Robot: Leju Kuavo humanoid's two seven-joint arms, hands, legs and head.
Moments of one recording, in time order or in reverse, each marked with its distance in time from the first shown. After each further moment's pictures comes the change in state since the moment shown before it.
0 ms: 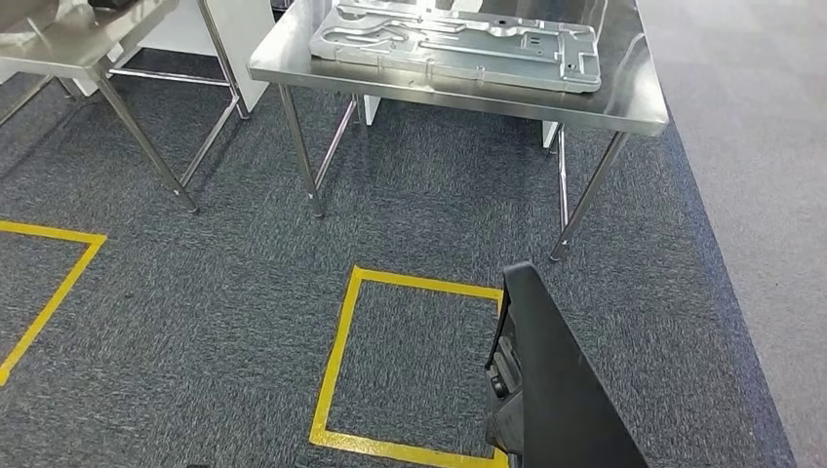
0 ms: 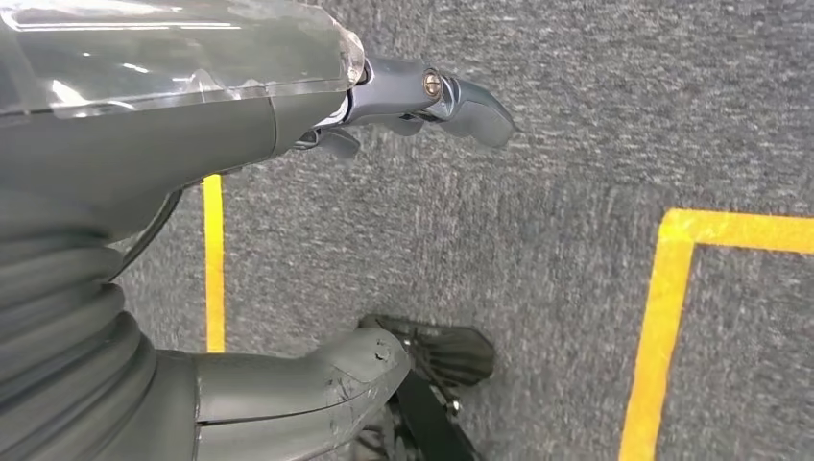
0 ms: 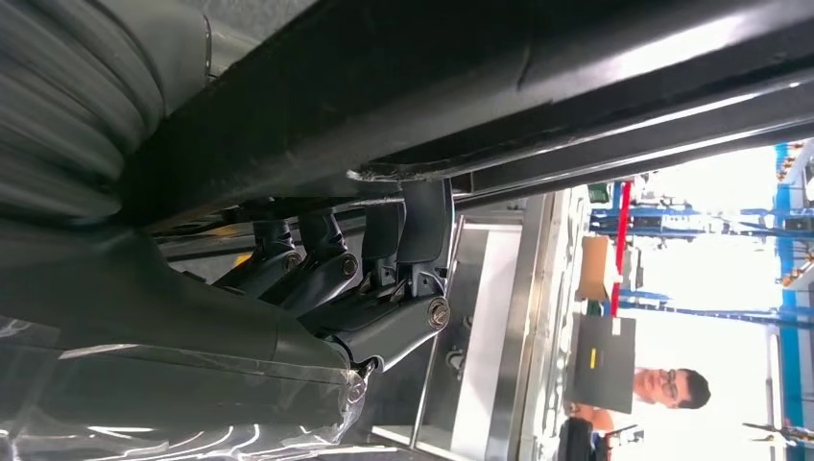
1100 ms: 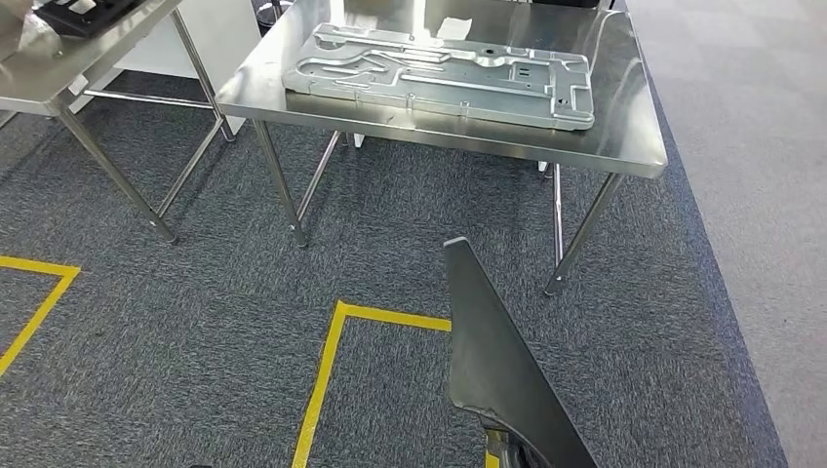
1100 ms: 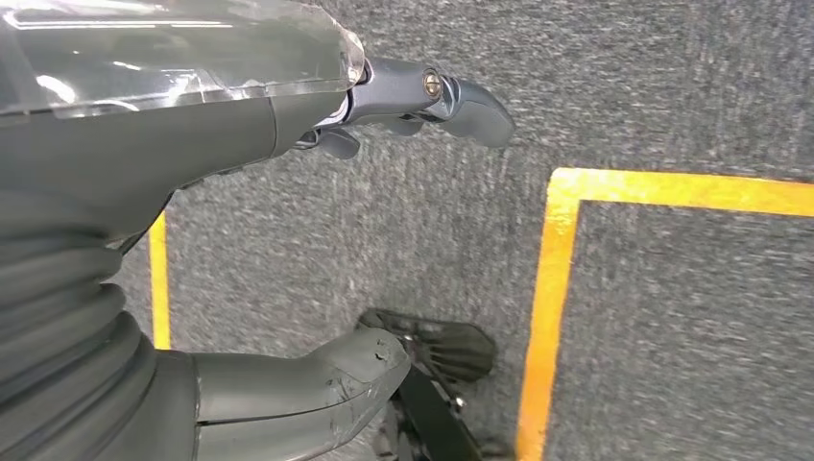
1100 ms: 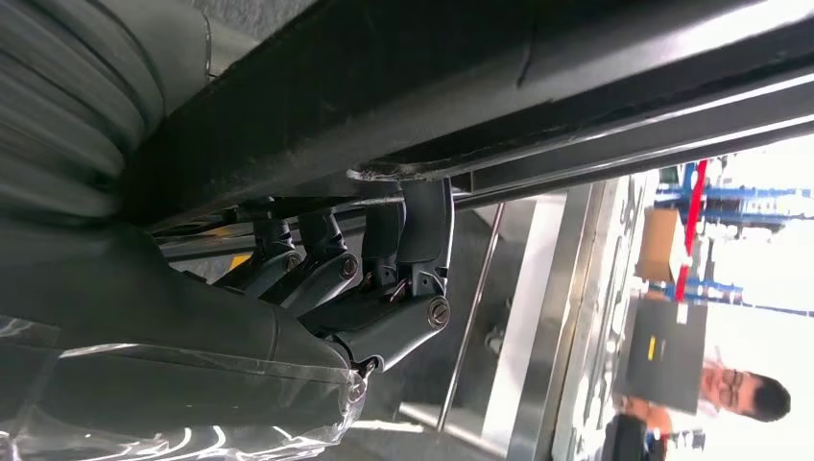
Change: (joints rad) left arm -0.001 0.007 0.000 0.001 -0.013 -0.007 0.015; right arm -0.041 -0.056 0.065 0.053 0.043 -0.130 0.122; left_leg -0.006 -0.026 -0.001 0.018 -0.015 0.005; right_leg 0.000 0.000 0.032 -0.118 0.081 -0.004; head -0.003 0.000
